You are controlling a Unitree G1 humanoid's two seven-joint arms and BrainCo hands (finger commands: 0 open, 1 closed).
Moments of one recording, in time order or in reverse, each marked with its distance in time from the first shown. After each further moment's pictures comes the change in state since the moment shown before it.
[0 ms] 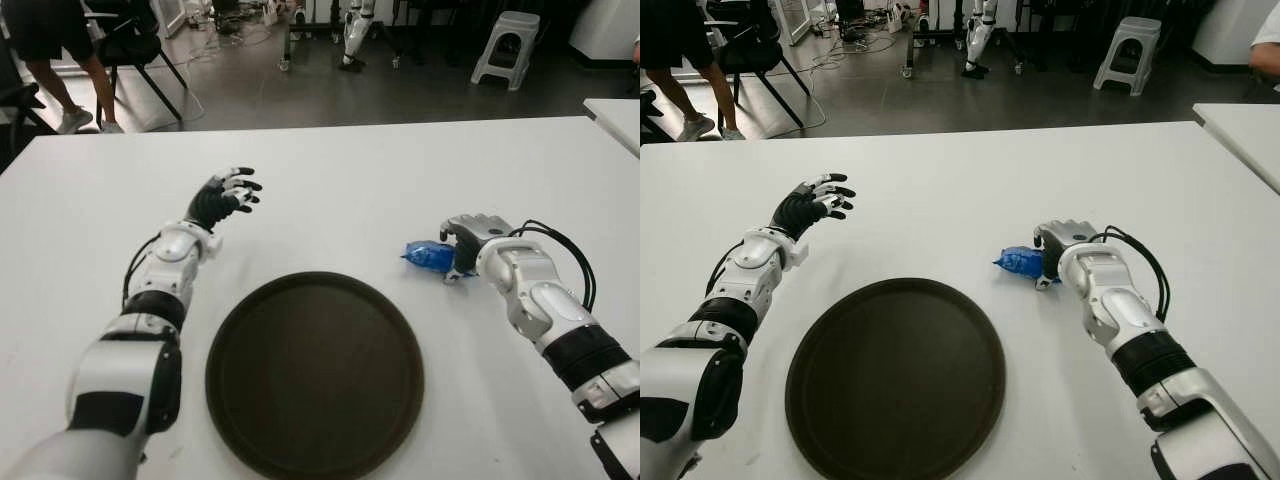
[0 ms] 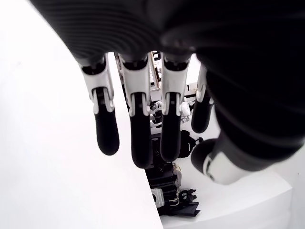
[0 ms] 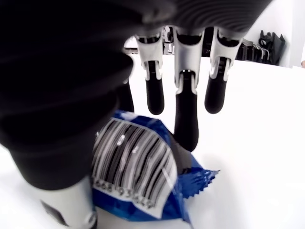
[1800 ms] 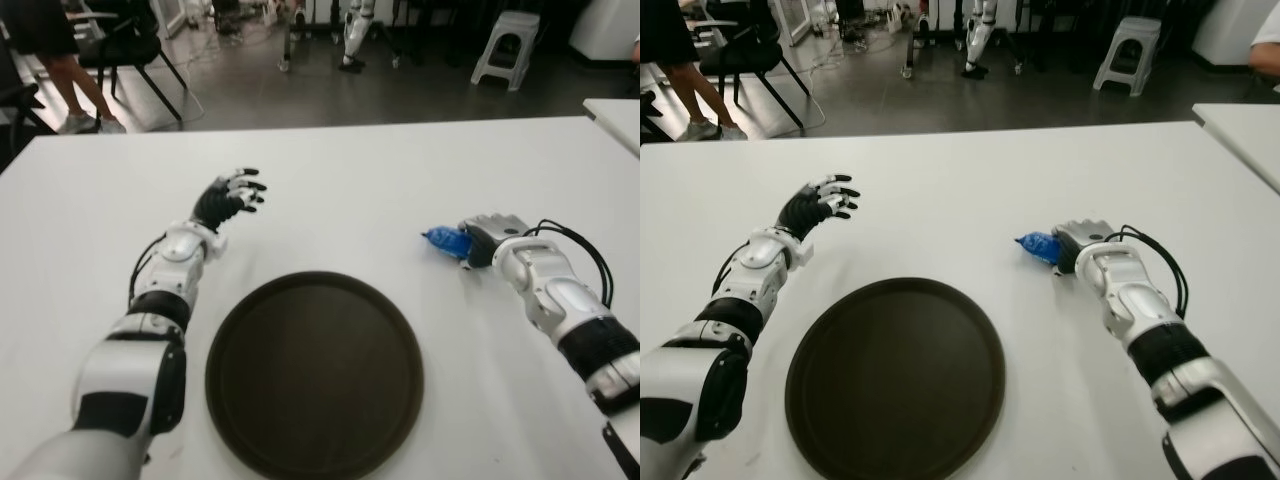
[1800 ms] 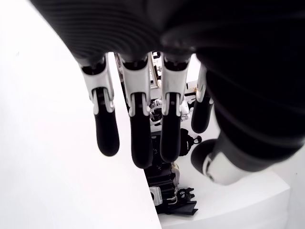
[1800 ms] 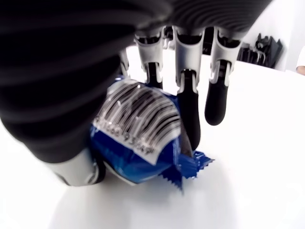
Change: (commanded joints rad) left arm -0.006 -0.016 0.005 0.003 -0.005 0.013 0.008; right arm 0.006 -0.030 -0.035 0.023 0.033 -0.049 -0.190
